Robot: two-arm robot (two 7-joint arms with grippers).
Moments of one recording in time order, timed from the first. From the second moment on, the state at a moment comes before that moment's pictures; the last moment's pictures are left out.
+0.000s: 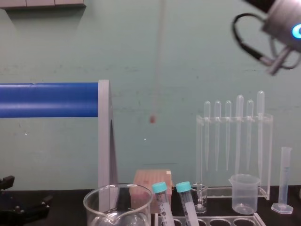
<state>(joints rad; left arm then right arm) -0.20 0.60 0.45 -1.41 -0.25 -0.12 0.03 0.54 0.30 -0.41 -1.51 0.77 -0.22 0.71</state>
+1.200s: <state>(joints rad) -0.20 0.60 0.45 -1.41 -0.25 -0.12 0.03 0.31 0.48 -0.36 -1.57 0.75 -0.16 0.65</state>
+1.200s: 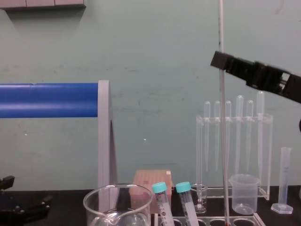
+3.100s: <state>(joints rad) -0.20 0.60 0.45 -1.41 -0.25 -0.12 0.03 0.36 0.41 -0.44 -1.34 0.60 -0.28 0.72</state>
